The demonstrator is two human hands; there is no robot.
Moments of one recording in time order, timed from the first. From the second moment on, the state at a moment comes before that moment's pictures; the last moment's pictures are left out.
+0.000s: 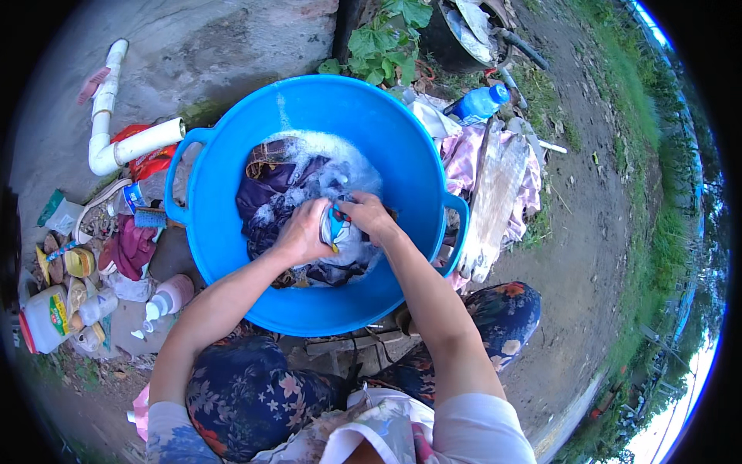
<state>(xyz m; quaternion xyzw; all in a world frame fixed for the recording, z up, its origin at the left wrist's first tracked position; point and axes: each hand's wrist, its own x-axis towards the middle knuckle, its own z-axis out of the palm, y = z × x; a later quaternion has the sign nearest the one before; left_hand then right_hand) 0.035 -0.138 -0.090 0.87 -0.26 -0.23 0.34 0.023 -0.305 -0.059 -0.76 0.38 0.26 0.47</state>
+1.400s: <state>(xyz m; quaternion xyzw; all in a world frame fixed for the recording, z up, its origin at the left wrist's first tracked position) 0.044 -0.125 -0.110 0.88 -0.37 -0.25 0.15 -0.002 -0.225 -0.101 -0.92 0.20 -0.02 0.34</state>
